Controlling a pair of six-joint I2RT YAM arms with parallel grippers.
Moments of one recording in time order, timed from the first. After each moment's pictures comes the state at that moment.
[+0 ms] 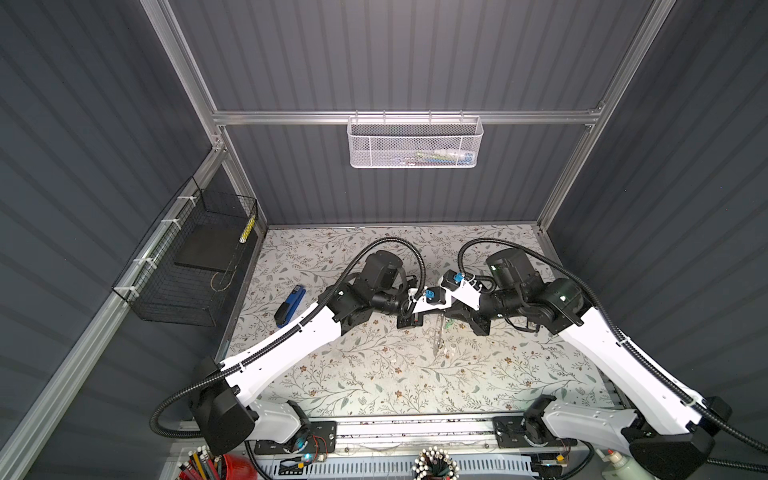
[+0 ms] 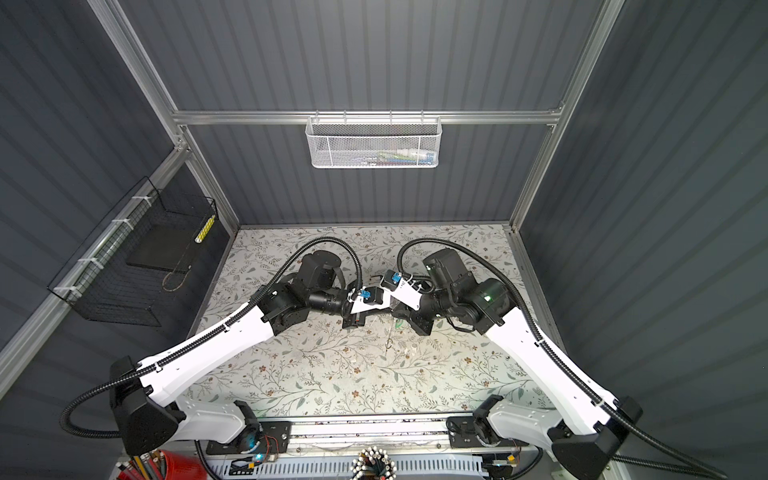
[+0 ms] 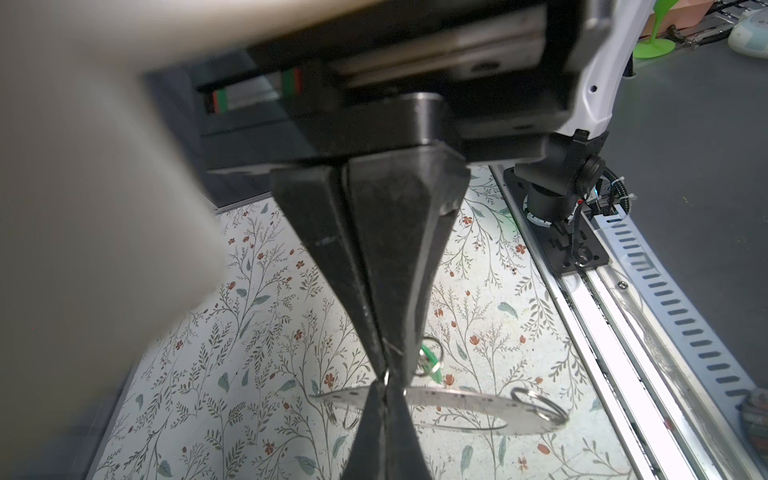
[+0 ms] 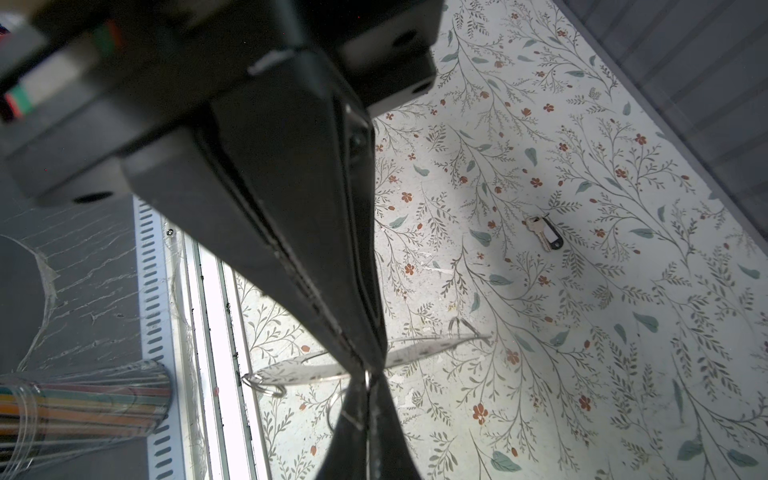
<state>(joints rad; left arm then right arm) -0.86 1.37 1.27 -0.45 0.61 0.70 0.64 1.15 1.30 -0.99 -0.43 -0.44</state>
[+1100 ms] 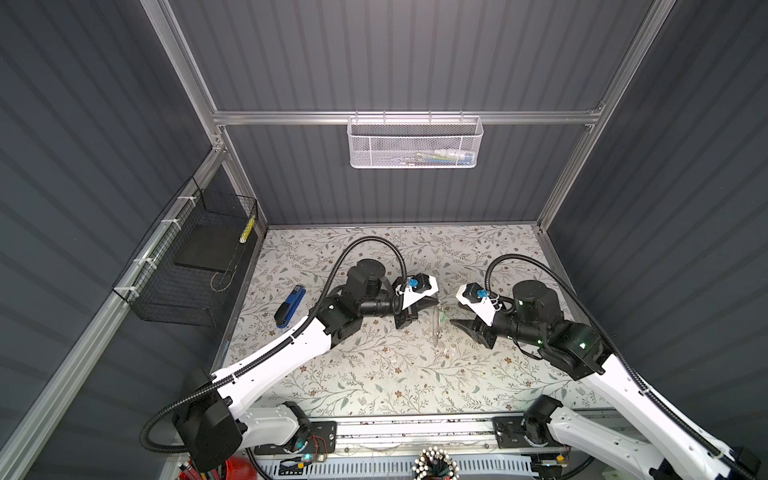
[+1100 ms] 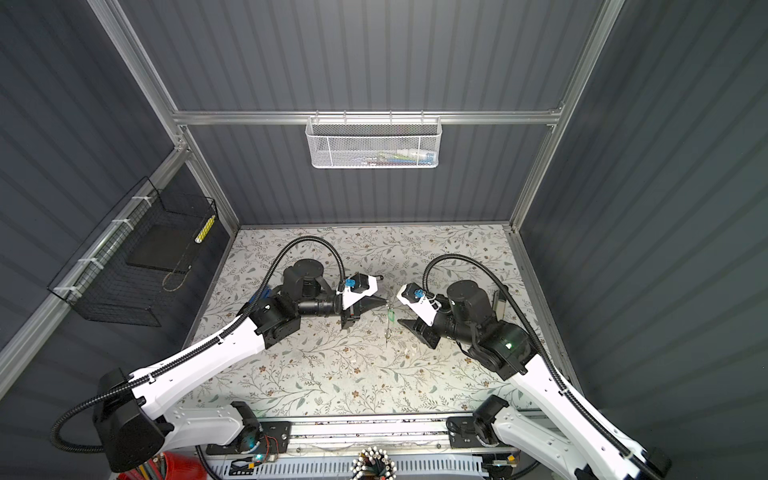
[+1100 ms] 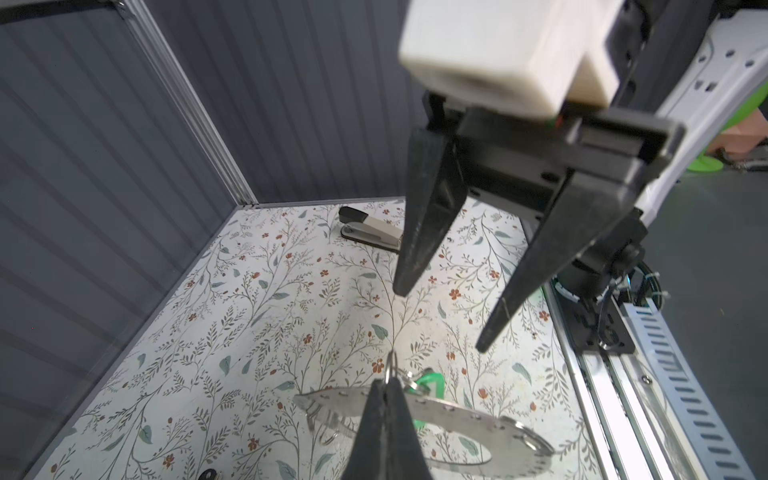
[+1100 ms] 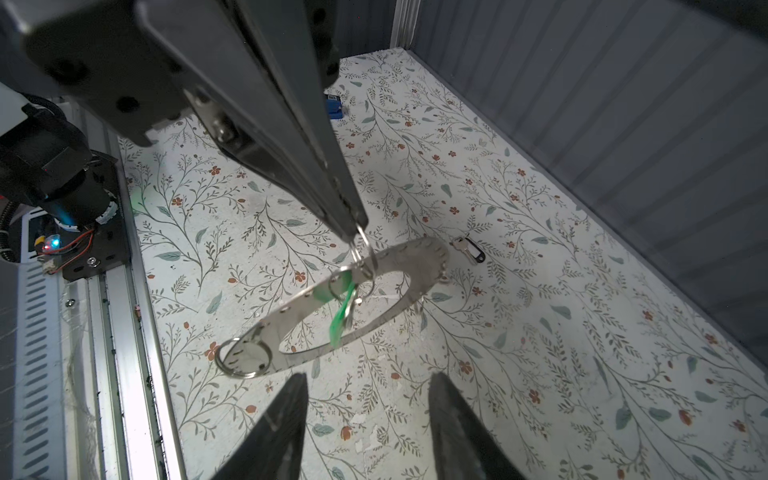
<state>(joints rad) -0.80 1.26 1.04 -0.07 0.58 0.36 0.65 0.84 0.91 -0.60 -0.28 -0.29</state>
